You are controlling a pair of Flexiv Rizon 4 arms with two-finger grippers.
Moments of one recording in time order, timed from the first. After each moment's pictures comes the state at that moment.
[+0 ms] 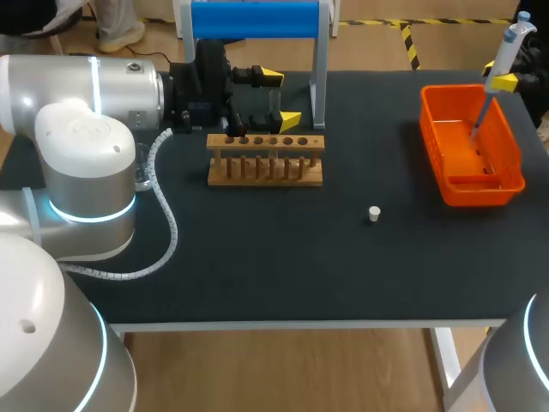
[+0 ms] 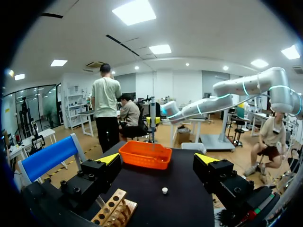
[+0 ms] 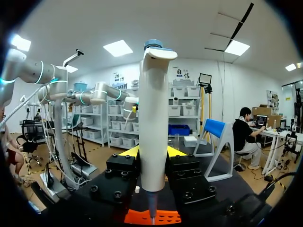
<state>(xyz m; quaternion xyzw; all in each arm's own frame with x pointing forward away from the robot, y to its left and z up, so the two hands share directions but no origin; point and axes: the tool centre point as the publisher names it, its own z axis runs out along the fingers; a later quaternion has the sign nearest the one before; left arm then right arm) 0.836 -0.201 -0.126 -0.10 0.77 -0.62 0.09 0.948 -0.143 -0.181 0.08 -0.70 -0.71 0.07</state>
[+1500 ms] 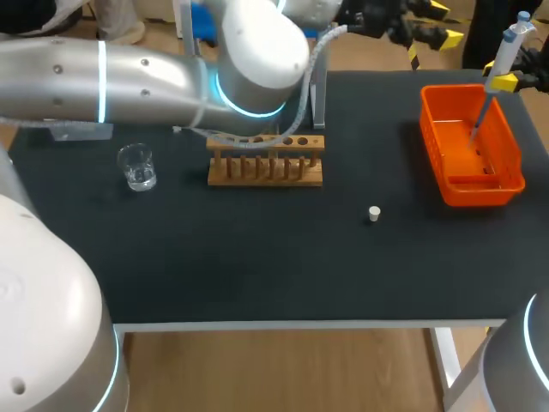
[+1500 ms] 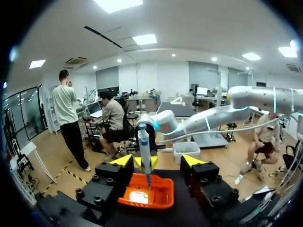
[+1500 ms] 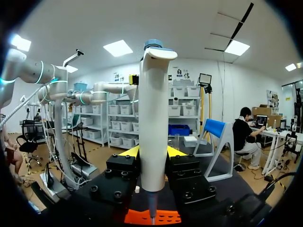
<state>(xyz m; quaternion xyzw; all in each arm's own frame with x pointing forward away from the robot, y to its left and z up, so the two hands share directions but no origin) 0.909 -0.445 -0.054 -0.03 0.81 -0.59 0.04 0.948 -0.143 -0.181 0.08 -0.70 -0.71 0.07</state>
